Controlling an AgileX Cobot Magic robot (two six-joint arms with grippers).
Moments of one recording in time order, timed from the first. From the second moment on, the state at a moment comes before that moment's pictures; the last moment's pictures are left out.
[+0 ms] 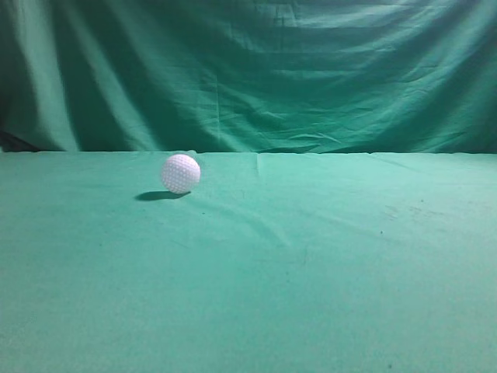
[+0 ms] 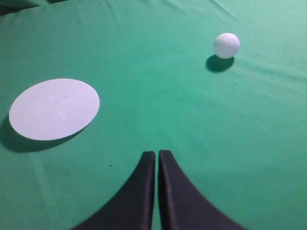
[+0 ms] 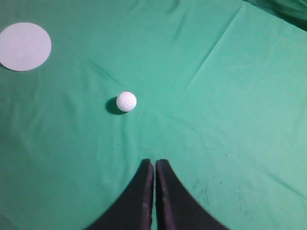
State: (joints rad) left arm -0.07 0.16 -0.10 -0.43 0.44 0.56; right arm 0.76 1.32 -1.56 -0.12 1.19 0.08
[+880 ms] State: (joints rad) left arm -0.10 0.16 -0.09 -0.43 0.44 0.58; right arm 0.76 0.40 -0.61 -0.10 0.69 0.13
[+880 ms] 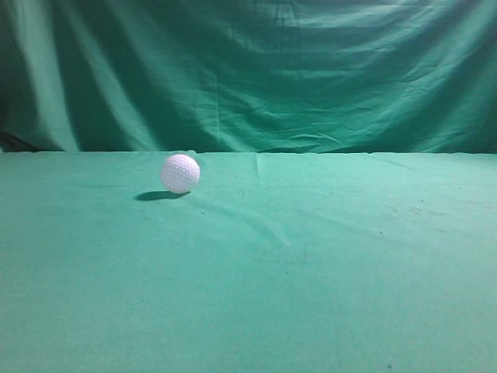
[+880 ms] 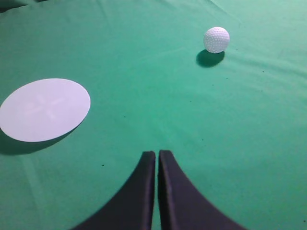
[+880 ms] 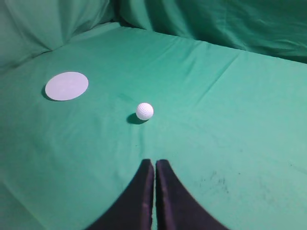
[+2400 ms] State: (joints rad) left arm -0.10 0.16 -0.09 -0.43 0.44 0.58; right arm 0.15 -0.01 0.03 0.04 0.25 0.01
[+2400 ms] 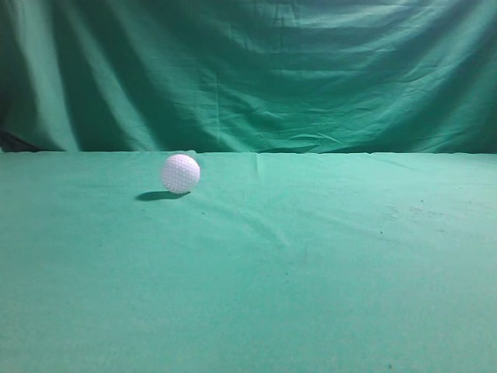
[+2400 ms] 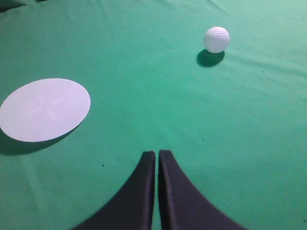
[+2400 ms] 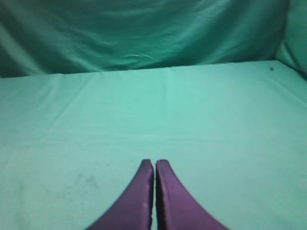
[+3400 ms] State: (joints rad) left arm -0.10 0.16 -0.09 -0.43 0.44 0.58; right arm 0.03 -0.01 0.03 0.04 0.38 -0.01
